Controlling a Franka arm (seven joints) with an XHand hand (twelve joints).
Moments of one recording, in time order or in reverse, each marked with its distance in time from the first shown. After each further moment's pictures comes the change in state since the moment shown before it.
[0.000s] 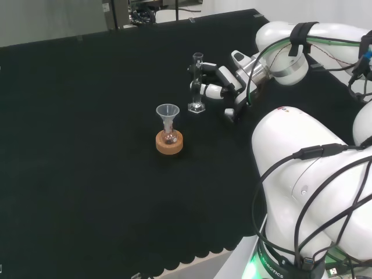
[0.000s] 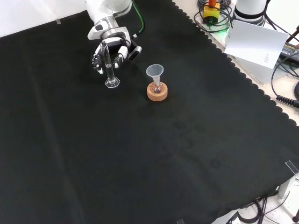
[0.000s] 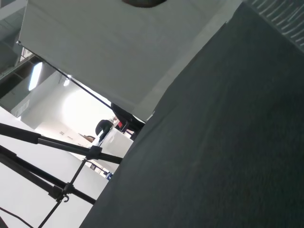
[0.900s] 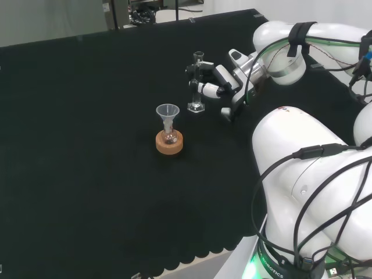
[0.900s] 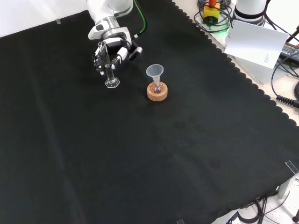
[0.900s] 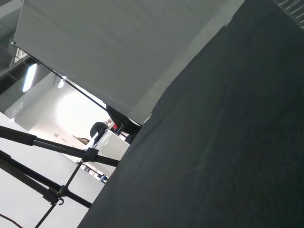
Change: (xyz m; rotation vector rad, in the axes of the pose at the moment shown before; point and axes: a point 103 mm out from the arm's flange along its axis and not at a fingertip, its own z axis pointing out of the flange) arm 0.008 0.004 0.004 -0.010 -0.020 0.009
